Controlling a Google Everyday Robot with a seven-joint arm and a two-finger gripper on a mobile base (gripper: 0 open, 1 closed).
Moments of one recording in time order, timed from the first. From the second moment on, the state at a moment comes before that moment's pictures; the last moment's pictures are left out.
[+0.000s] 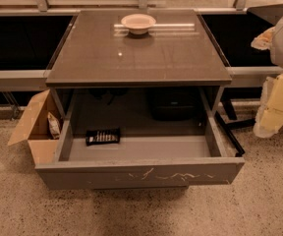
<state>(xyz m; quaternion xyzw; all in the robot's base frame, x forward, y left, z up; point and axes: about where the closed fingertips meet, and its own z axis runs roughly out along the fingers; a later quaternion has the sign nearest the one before) 0.438 -0.216 0.979 -0.60 0.78 -0.04 0.16</state>
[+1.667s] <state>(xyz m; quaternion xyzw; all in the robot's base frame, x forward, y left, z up) 0.513 -0.081 0.852 -0.63 0.70 0.20 0.28</state>
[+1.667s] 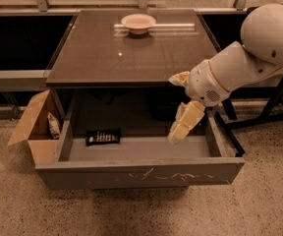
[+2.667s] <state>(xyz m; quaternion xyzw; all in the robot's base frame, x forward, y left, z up) 0.544 -0.048 0.802 -0.64 0.68 0.25 0.26</state>
